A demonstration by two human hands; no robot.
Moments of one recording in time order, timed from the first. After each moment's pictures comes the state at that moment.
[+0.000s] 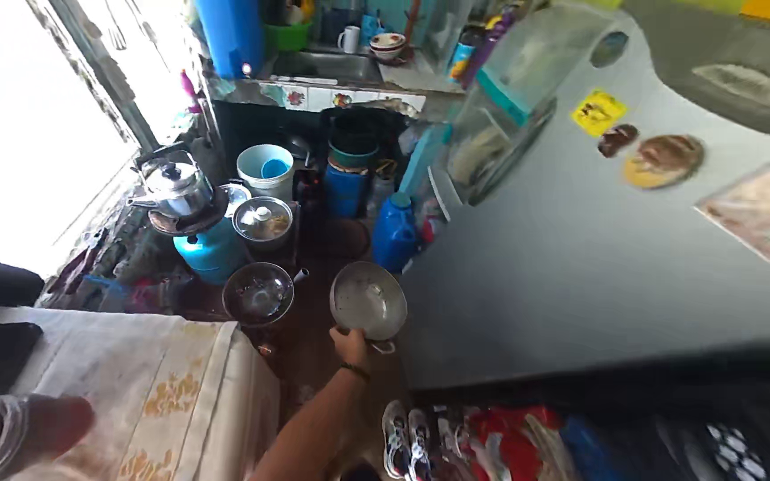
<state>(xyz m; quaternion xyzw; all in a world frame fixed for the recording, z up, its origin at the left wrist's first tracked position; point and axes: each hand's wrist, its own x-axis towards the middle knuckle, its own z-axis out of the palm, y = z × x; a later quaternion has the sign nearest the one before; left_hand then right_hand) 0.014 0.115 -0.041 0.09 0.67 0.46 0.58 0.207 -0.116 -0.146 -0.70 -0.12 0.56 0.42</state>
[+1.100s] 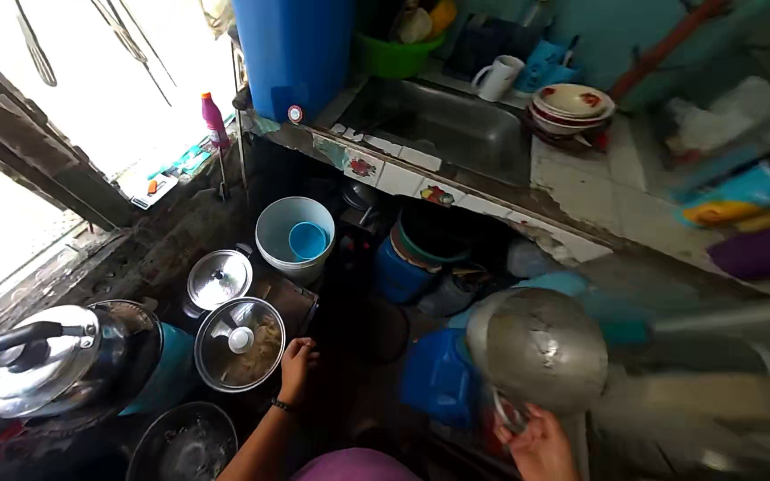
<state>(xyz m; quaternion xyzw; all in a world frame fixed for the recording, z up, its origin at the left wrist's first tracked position) -0.104 0.650 -0.093 0.09 0.66 0.57 0.48 0.232 0.698 0.039 -0.61 -0.25 0.58 0.48</state>
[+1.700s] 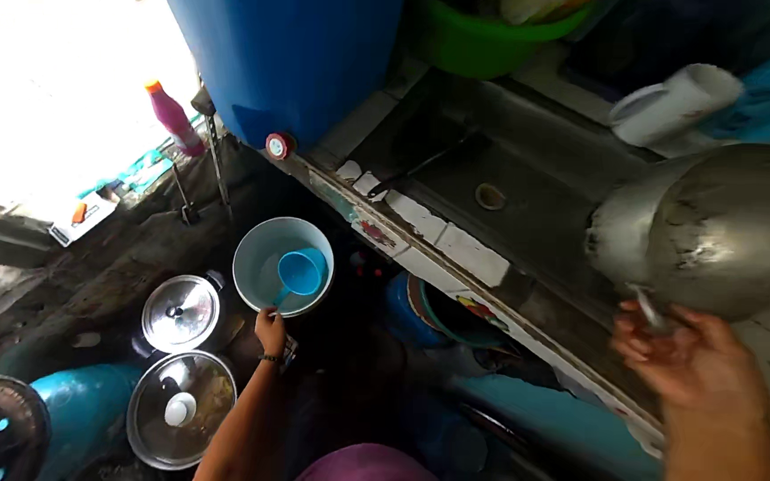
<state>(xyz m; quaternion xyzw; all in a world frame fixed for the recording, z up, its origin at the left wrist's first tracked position) -0.213 0.915 -0.160 0.07 0.85 0.45 0.28 0.169 1.186 0.127 -0.56 -0.37 0.62 0.39</state>
